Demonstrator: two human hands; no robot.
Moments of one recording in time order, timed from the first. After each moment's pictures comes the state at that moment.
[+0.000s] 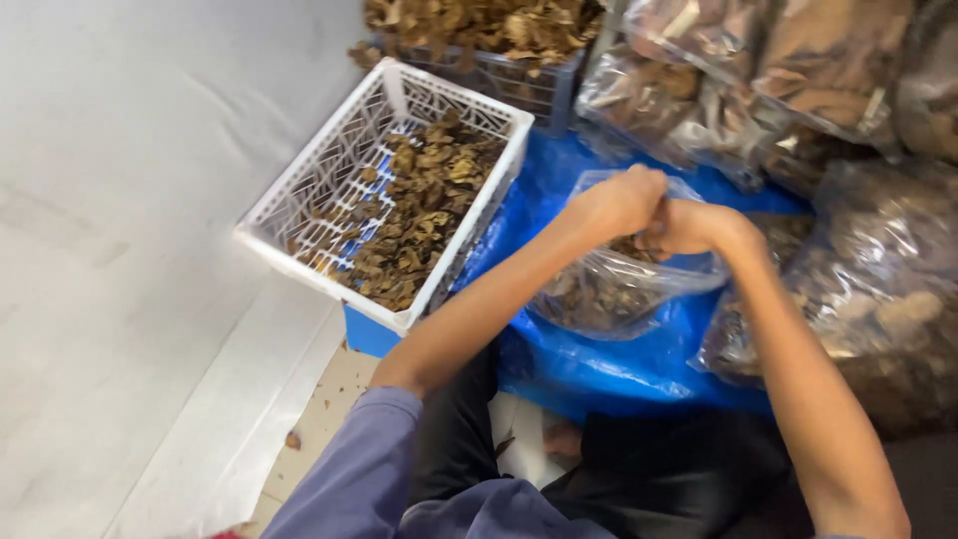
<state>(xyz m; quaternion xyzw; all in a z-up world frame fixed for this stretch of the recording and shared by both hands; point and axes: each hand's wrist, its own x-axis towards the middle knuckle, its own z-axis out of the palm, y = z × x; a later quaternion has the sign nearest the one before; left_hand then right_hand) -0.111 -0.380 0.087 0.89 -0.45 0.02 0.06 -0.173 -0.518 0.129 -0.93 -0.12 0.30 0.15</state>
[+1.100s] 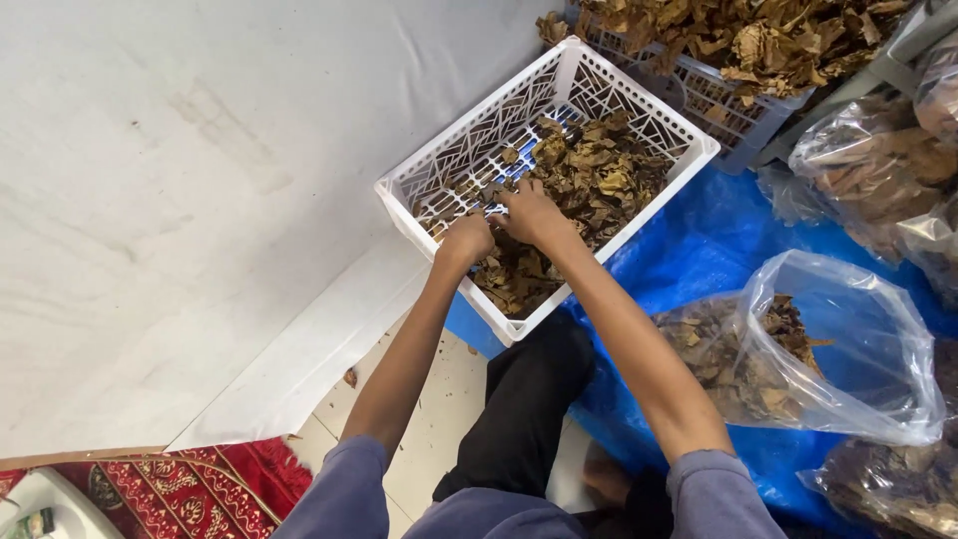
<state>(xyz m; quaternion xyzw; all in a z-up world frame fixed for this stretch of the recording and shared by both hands) -0.132 0.024 -0.049 0.93 0.13 -0.18 0.29 -0.084 -0.112 0.020 -0.93 -0.30 0.16 0.09</state>
